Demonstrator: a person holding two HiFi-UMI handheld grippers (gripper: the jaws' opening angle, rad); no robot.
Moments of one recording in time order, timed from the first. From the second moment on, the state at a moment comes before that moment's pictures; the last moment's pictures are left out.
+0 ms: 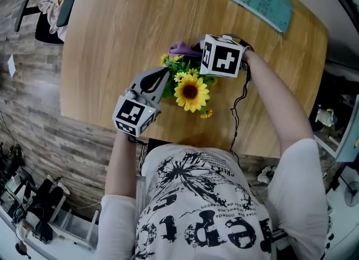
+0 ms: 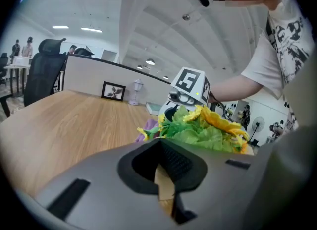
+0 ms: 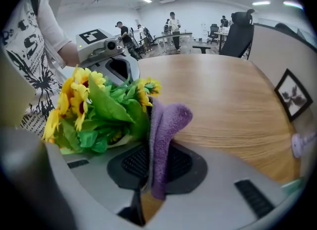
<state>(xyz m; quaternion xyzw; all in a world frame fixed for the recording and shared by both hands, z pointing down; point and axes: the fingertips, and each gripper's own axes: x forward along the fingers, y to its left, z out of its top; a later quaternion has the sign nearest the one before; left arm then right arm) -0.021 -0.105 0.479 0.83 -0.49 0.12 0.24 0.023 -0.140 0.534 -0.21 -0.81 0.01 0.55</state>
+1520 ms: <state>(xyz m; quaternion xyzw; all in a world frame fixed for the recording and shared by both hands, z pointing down) -0.022 -0.100 0.483 0.82 -0.52 0.11 0.22 0.120 -0.099 0.542 -0.13 -0.81 0.11 0.56</state>
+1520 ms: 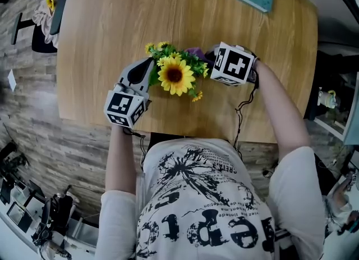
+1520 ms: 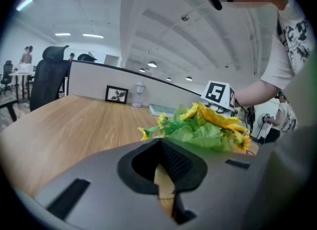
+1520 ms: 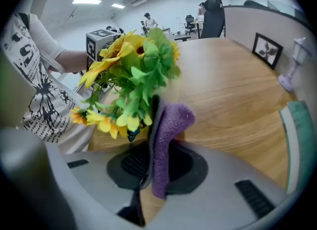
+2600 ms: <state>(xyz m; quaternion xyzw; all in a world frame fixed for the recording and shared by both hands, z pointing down) -0.080 -0.098 0.367 0.87 -0.48 0.04 0.10 0.043 -0.160 0.363 0.31 -0.89 0.10 0.31</state>
